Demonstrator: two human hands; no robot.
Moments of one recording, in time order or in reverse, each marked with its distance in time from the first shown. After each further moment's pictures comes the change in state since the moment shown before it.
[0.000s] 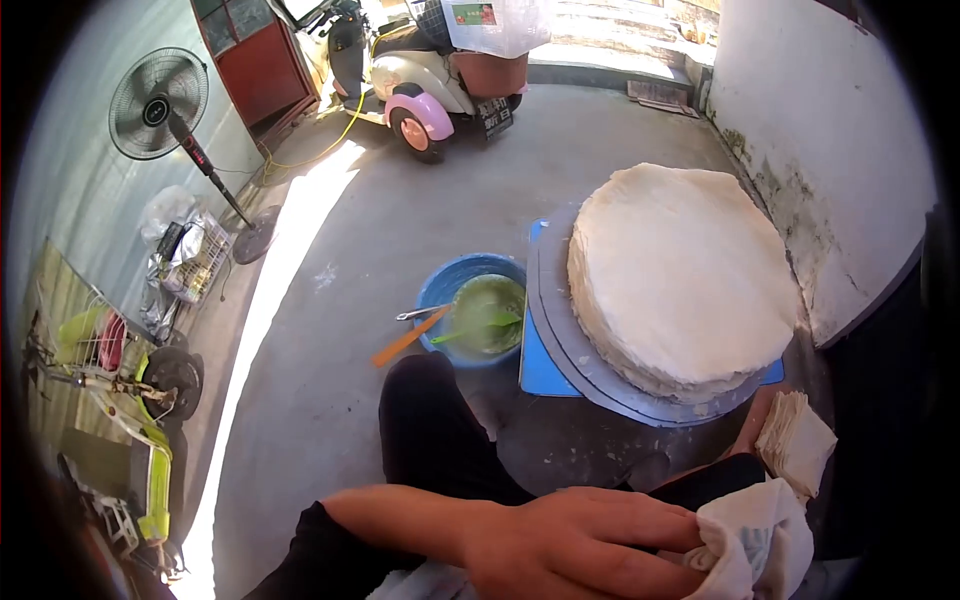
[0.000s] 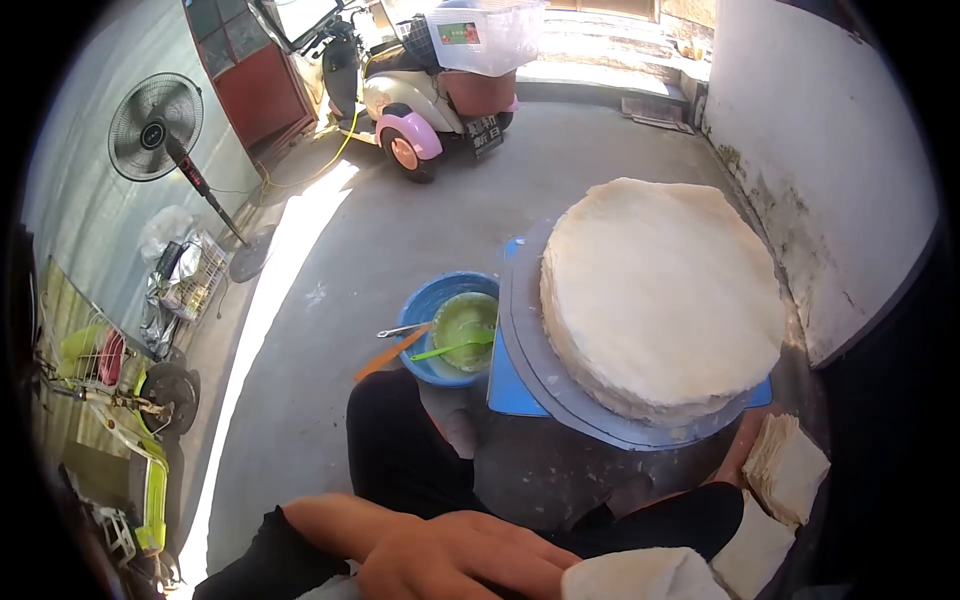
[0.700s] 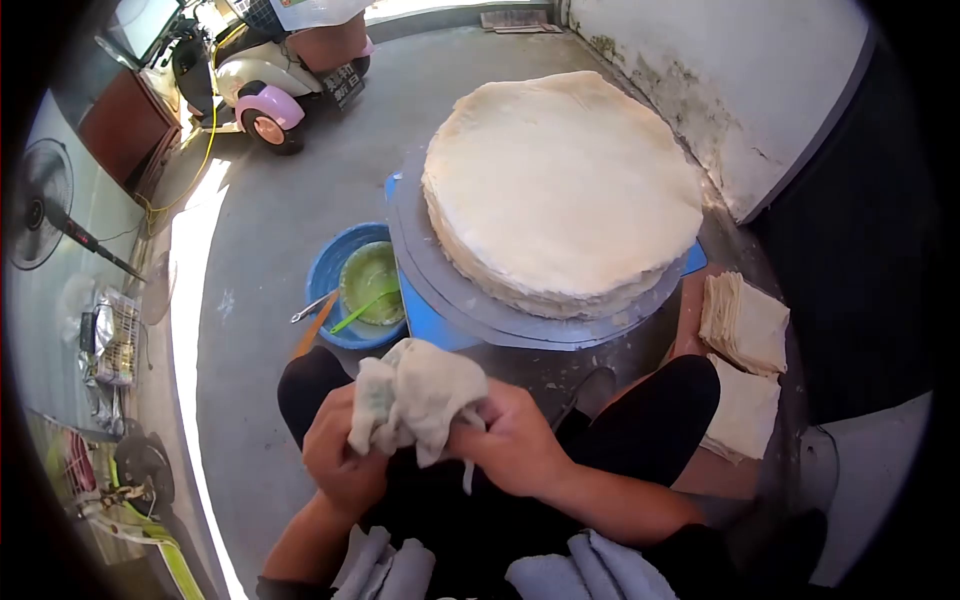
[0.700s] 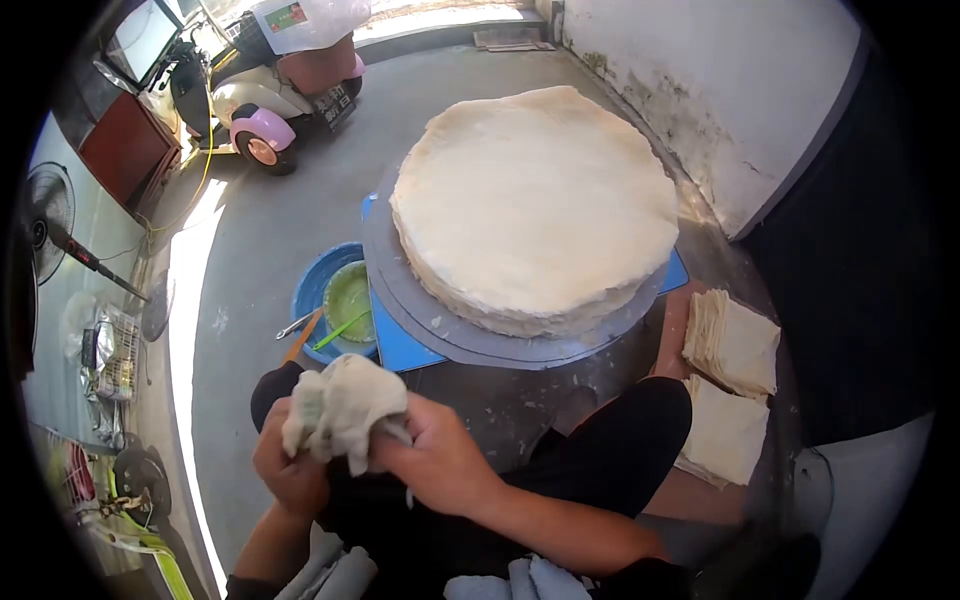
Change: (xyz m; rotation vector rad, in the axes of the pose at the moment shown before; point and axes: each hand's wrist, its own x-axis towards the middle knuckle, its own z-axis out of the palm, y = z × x) left_hand -0.101 0.027 -0.088 1.100 0.077 -0.554; right_hand 0.129 0.008 -0.059 -0.573 0.170 -0.628
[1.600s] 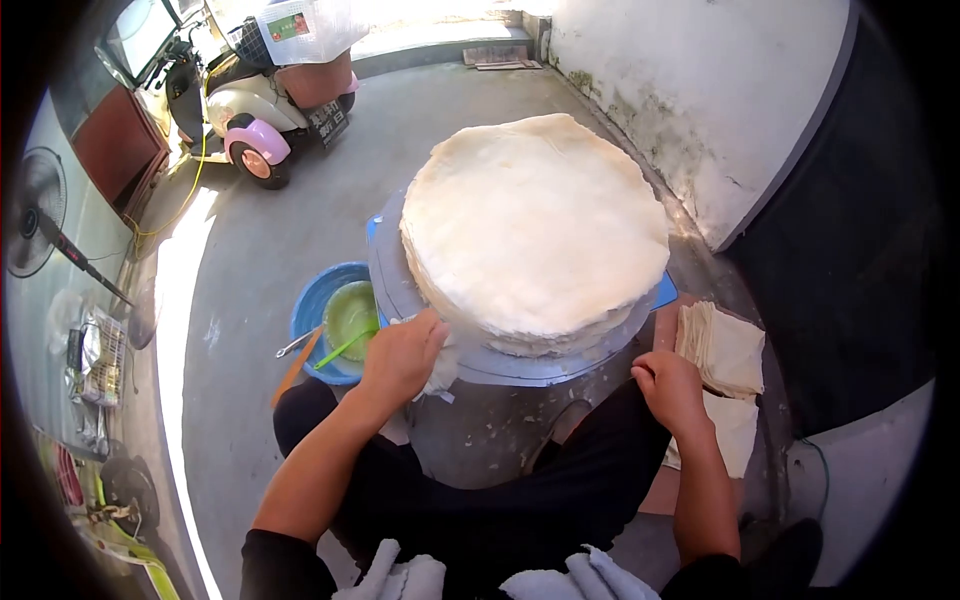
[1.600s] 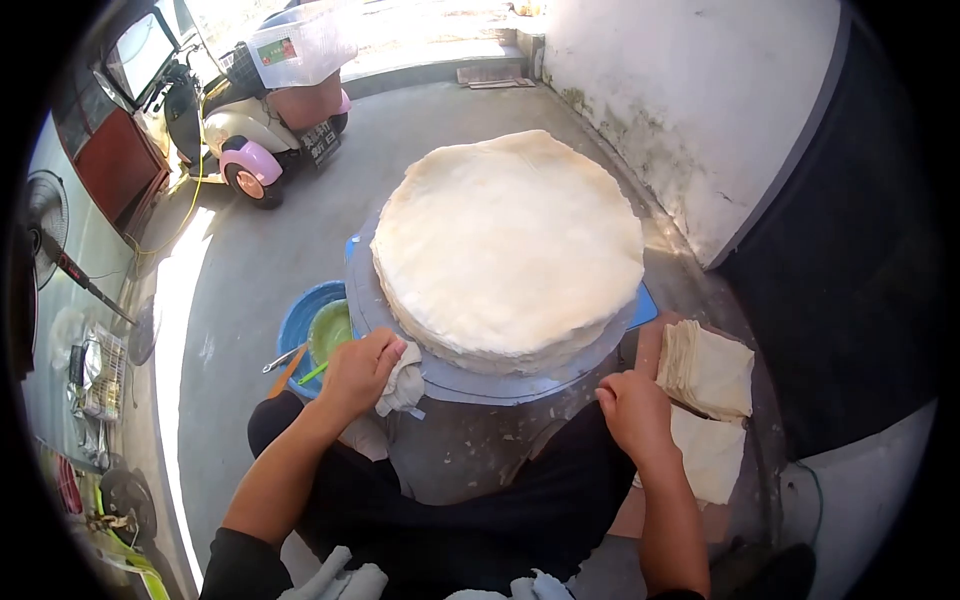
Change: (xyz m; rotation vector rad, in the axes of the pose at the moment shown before) left_hand 0.098 -0.078 0.099 0.313 -0.349 -0.094; right_hand -0.073 -0.034 -0.208 -1.409 0.705 -0.039
